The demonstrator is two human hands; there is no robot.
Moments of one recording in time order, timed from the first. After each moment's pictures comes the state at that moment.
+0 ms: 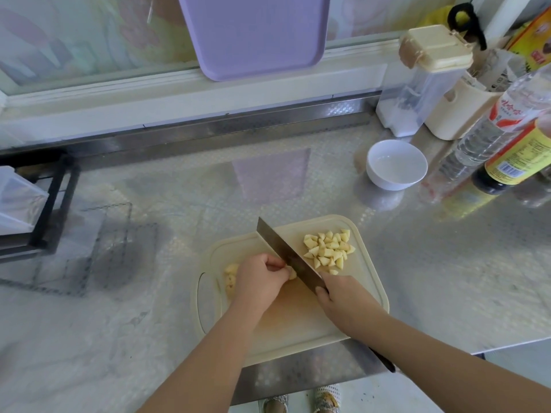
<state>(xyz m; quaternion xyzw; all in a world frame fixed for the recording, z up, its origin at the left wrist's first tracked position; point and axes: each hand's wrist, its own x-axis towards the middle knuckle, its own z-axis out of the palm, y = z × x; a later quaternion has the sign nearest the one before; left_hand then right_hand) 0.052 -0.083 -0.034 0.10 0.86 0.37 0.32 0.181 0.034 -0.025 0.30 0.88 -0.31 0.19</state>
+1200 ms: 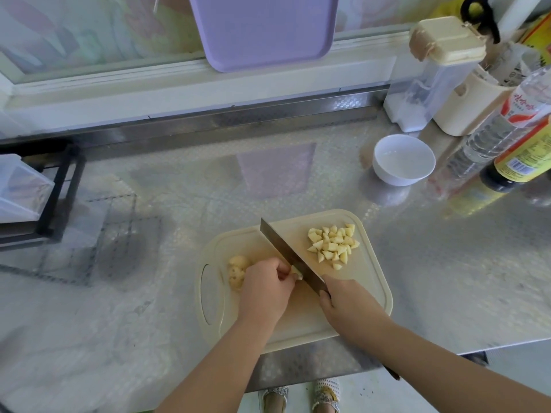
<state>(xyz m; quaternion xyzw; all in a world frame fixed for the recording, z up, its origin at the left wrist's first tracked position) 0.076 -0.092 -0.030 0.20 0.89 0.32 0.23 0.192 0.025 -0.024 0.29 0.89 -0.29 0.20</state>
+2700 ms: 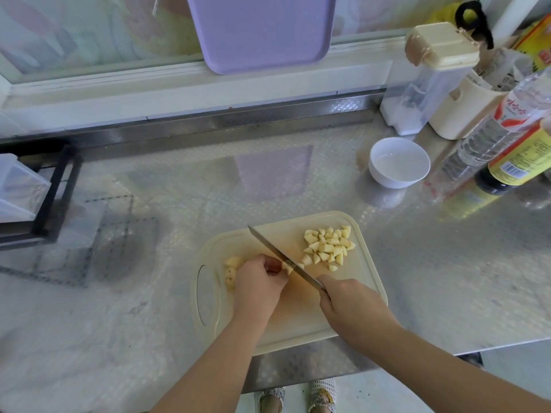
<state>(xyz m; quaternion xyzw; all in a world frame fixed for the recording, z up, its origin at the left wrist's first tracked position) 0.070 -0.091 -0.040 0.11 0.88 0.39 0.25 0.198 0.030 -0.010 0.23 0.93 -0.23 0.19</state>
